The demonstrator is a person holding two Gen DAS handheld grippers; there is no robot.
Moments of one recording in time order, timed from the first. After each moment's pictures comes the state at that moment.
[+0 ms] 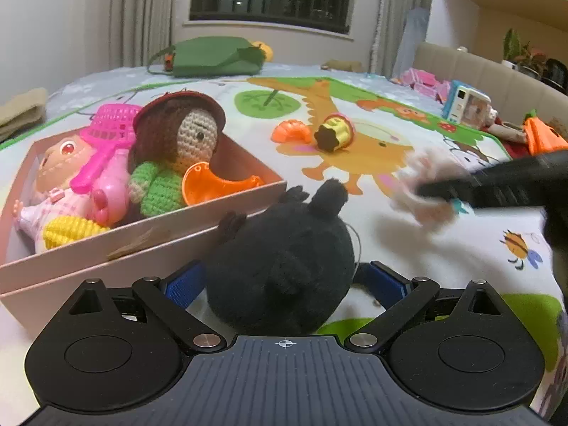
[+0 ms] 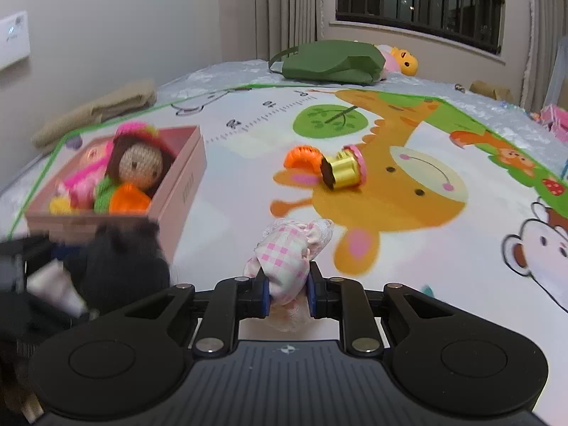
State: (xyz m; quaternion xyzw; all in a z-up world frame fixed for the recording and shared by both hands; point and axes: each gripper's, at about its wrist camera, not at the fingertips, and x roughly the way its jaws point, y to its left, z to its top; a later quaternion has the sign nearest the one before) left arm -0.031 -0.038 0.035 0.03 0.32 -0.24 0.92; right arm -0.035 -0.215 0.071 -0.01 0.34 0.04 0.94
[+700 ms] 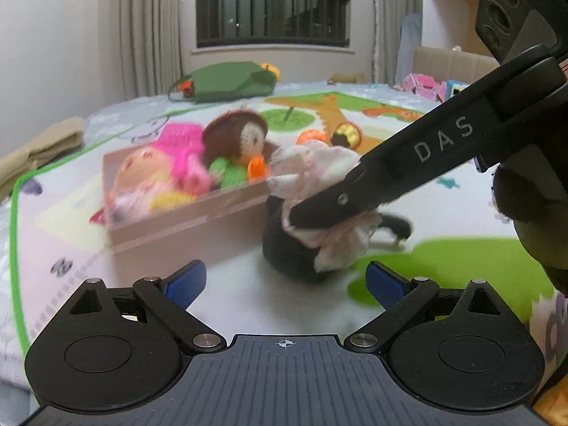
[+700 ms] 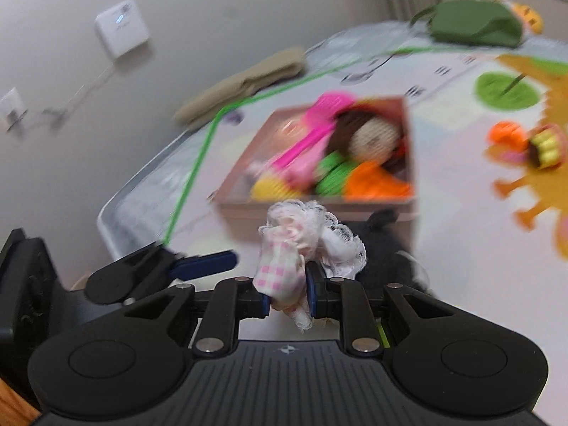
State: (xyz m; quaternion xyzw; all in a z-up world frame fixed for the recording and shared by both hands) left arm -0.103 0.023 0.046 0.07 0.28 -0.22 0.93; right arm -0.031 -0.095 0.083 0.07 0.41 0.28 0.87
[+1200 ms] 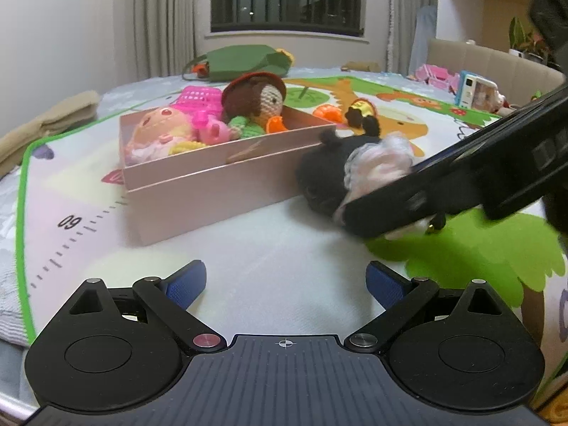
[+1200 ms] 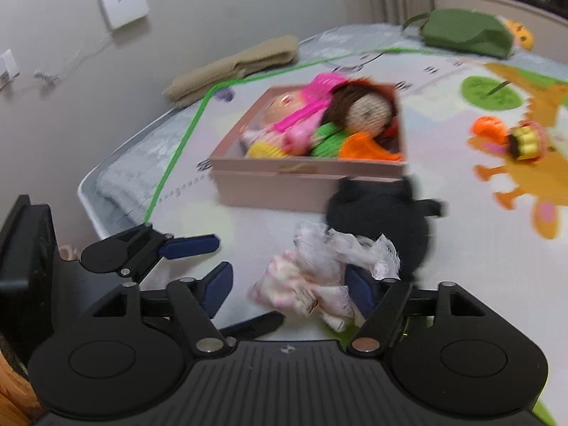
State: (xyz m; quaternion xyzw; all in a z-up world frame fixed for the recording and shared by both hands) left arm -0.112 0.033 0.026 0.06 0.30 -0.21 0.93; right arm -0.071 -0.108 0.084 0.02 0.39 0.22 0.90
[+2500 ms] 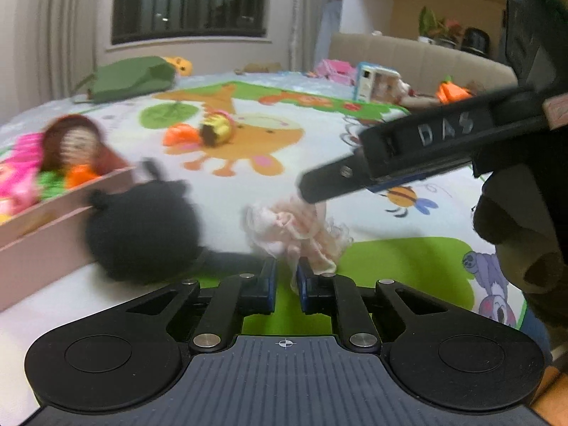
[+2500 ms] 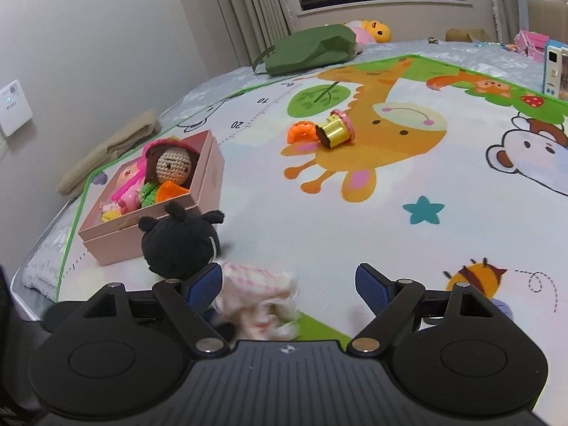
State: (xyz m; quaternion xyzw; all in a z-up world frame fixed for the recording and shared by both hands) left arm -0.106 -0.062 0.033 0.07 0.28 -0.35 0.89; right arm -0.103 -0.227 0.075 0.13 0.35 0.04 0.93
